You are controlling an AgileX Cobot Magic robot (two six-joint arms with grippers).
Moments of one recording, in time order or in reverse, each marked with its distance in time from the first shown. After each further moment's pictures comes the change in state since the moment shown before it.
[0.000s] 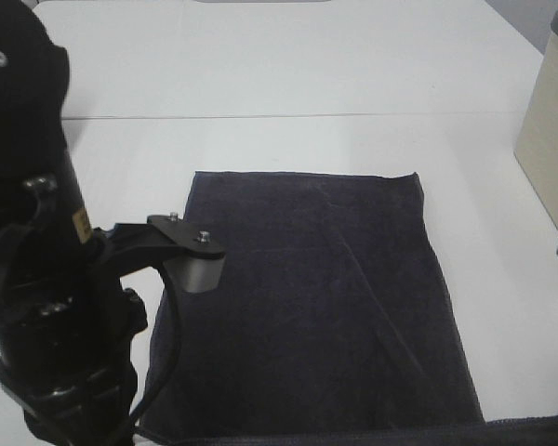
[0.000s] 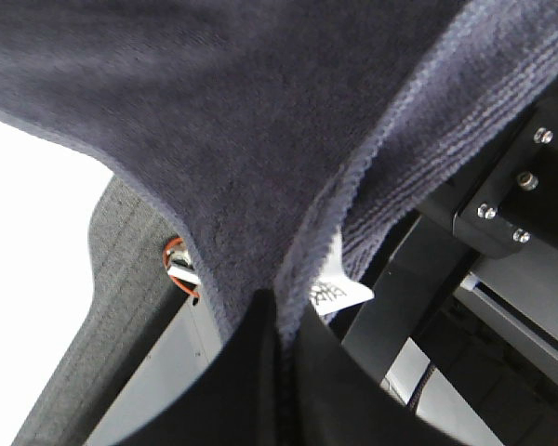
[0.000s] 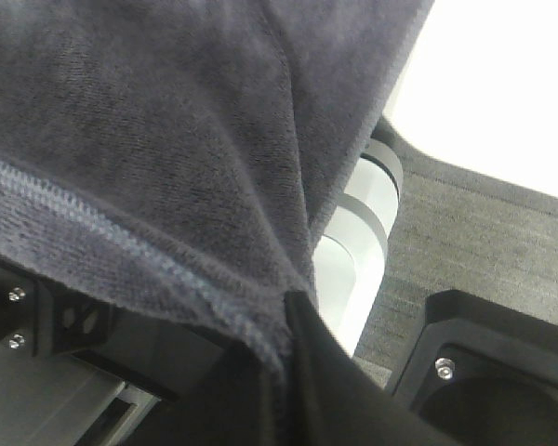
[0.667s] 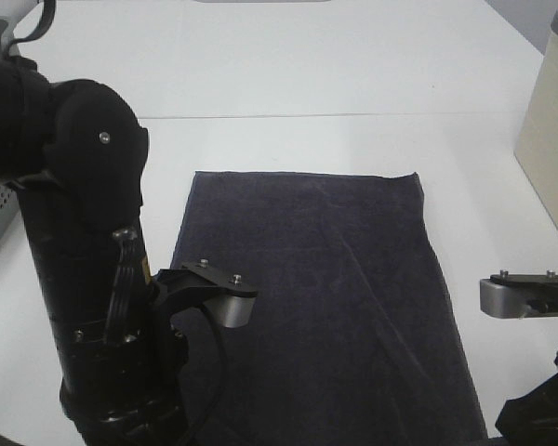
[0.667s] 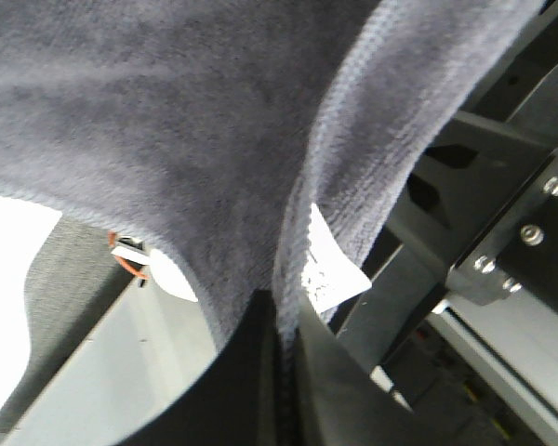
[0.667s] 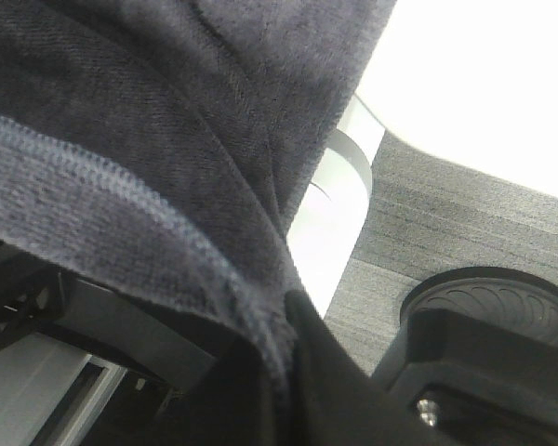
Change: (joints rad) left arm -0.005 0.178 0.000 -0.094 -0.068 0.004; right arm -0.001 0.403 0.027 0.004 -0.138 -0.096
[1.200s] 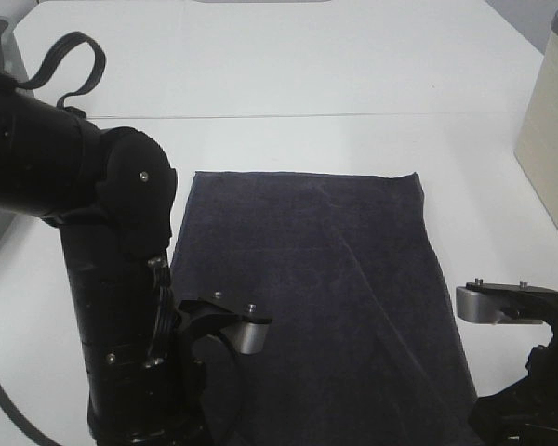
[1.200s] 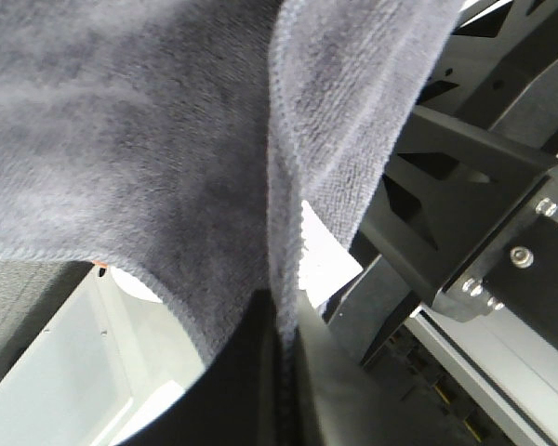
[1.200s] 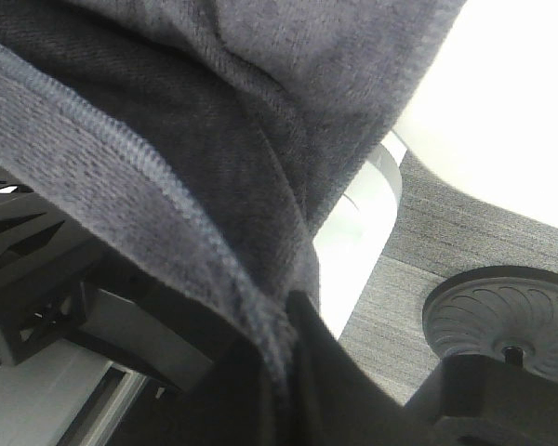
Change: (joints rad) left arm 0.000 0.103 0.000 -0.079 -0.018 0.045; right arm 0.000 0.095 0.000 0.068 -0.055 -0.065
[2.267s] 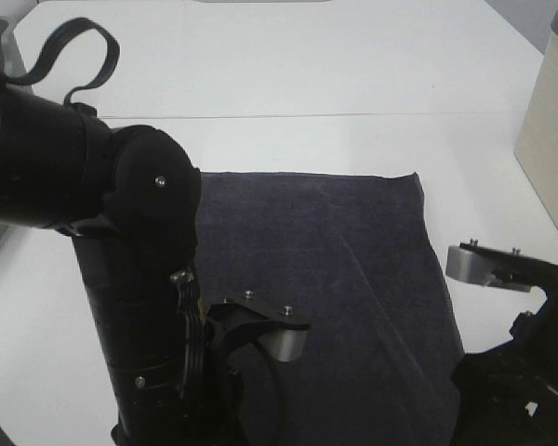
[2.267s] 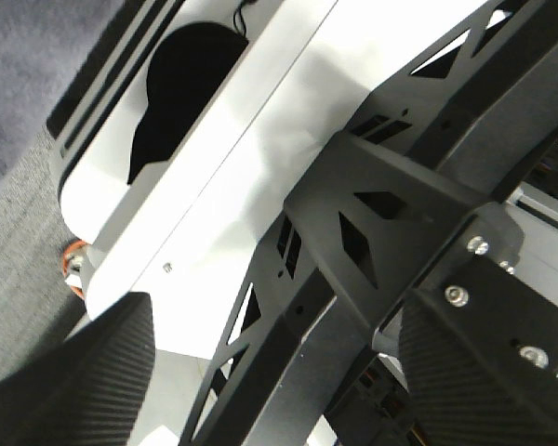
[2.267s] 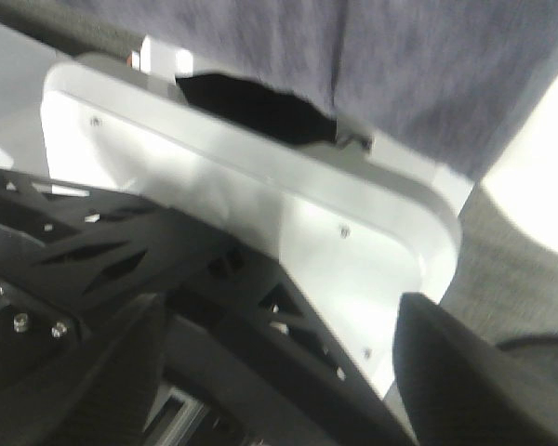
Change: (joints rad) left arm -0.106 -0.059 -0.017 -0.024 -0.061 -0.084; right arm 0.000 -0.078 -0.039 0.112 0.016 -0.049
